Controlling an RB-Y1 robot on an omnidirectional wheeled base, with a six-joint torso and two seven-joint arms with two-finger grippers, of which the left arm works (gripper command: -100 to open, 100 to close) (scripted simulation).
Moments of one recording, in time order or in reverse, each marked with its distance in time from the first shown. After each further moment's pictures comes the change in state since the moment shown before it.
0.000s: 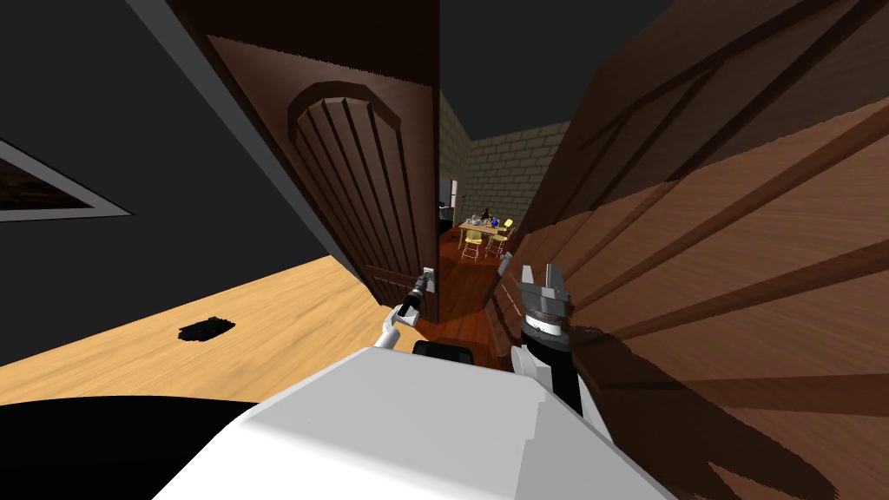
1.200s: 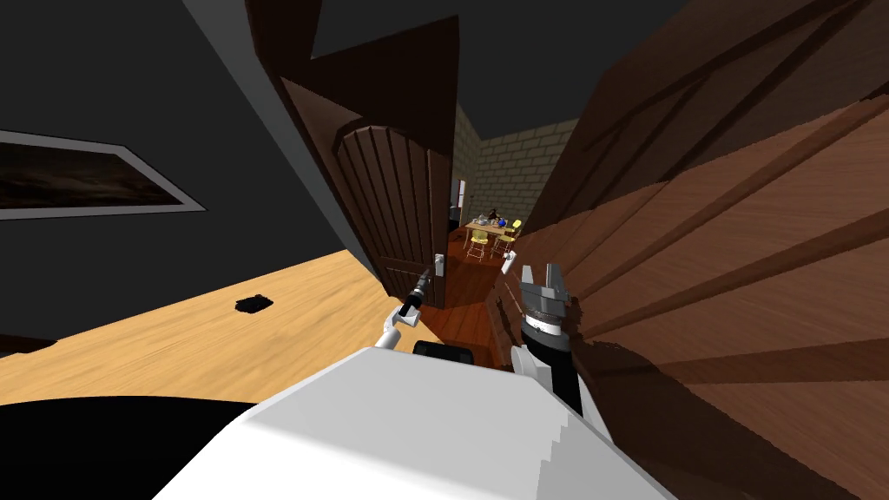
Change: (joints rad) arm 0.006 0.005 -0.037 -0.032 0.043 0.015 -0.033
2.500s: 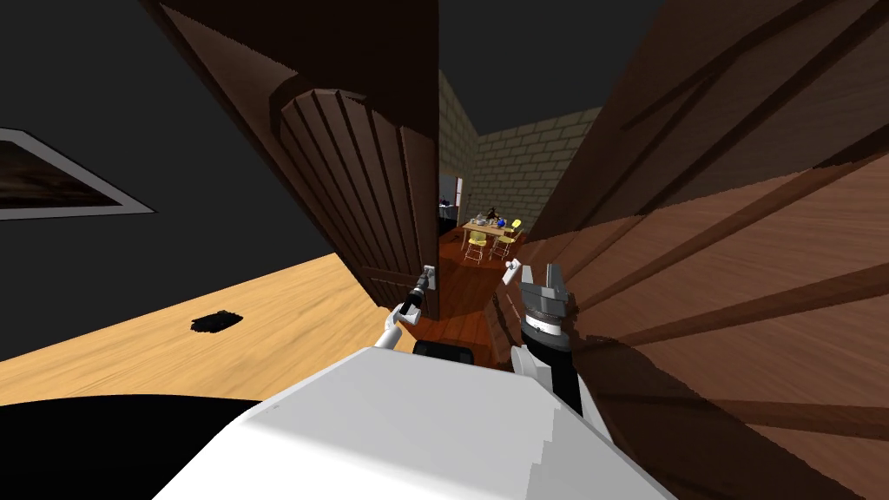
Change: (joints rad) arm -0.030 -0.010 0.023 0.042 0.002 -0.020 -0.004
